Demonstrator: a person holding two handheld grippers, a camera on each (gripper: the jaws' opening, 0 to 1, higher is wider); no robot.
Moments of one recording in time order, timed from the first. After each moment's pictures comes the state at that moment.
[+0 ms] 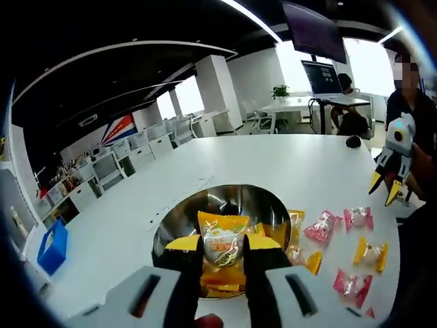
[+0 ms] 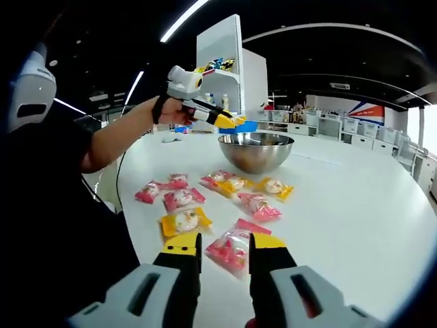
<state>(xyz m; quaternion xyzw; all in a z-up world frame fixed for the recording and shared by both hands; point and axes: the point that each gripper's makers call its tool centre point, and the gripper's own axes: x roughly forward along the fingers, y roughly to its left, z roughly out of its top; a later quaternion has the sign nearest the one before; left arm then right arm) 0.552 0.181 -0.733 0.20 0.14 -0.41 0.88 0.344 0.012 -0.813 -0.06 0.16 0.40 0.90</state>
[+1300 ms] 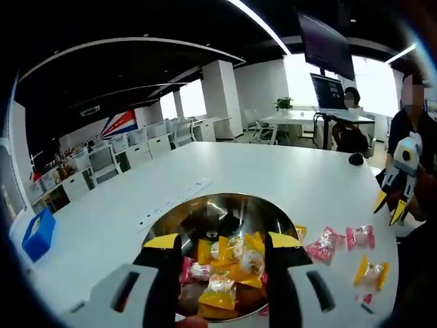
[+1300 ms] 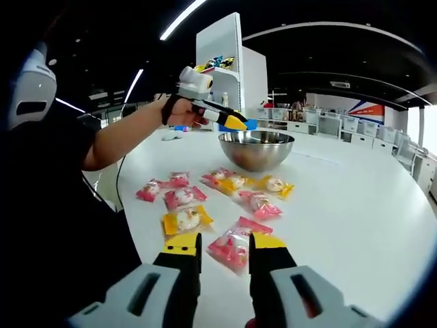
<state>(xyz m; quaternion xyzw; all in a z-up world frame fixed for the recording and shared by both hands) 0.566 0.171 -0.739 0.14 0.14 -0.42 0.89 0.341 0.016 -0.814 -0.07 0.17 0.40 0.90</state>
